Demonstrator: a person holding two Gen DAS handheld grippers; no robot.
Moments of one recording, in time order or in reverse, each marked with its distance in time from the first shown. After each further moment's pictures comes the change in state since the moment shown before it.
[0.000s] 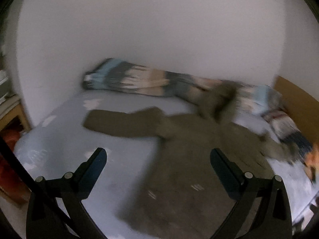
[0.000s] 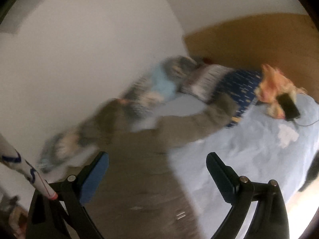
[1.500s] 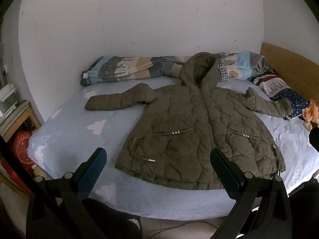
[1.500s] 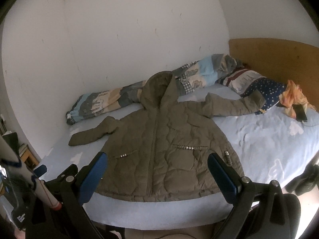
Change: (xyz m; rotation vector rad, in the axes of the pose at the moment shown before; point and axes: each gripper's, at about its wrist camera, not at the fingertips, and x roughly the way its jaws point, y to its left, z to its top) left arm -0.082 -0.088 -0.102 0.146 0.066 0.076; right arm -0.105 0.121 -0.121 -0.250 0.120 0.118
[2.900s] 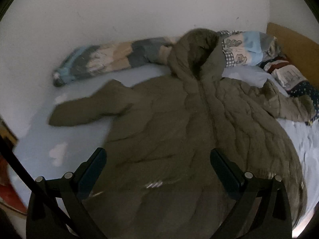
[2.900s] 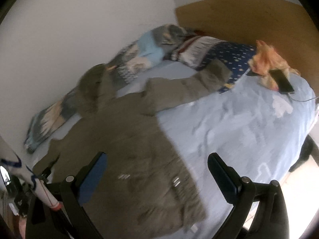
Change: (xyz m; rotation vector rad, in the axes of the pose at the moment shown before) left arm 0.244 -0.071 0.090 0.051 0.138 -0.043; right arm 0.143 -0.172 0.066 0.288 0.148 -0.277
